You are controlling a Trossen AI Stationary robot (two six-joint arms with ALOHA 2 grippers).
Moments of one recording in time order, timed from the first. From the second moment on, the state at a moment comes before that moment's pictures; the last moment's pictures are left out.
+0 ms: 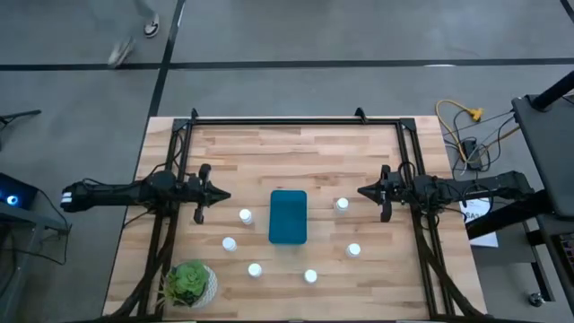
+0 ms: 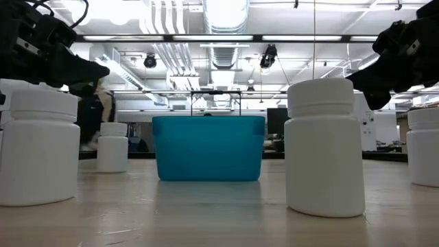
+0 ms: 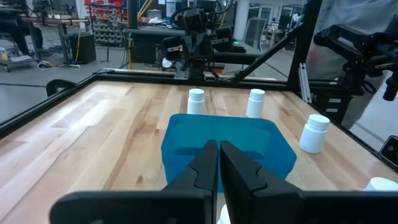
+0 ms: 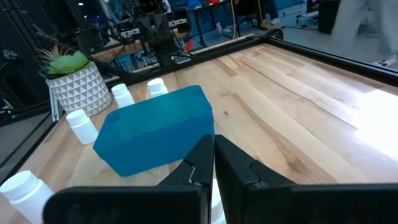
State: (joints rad) left arm 0.04 0.17 0.01 0.04 0.07 -0.07; right arm 0.10 0.21 0.01 0.04 0.23 0.34
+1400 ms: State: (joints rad) left arm 0.04 0.17 0.01 0.04 0.07 -0.07; right arm 0.10 0.21 0.01 0.04 0.23 0.34
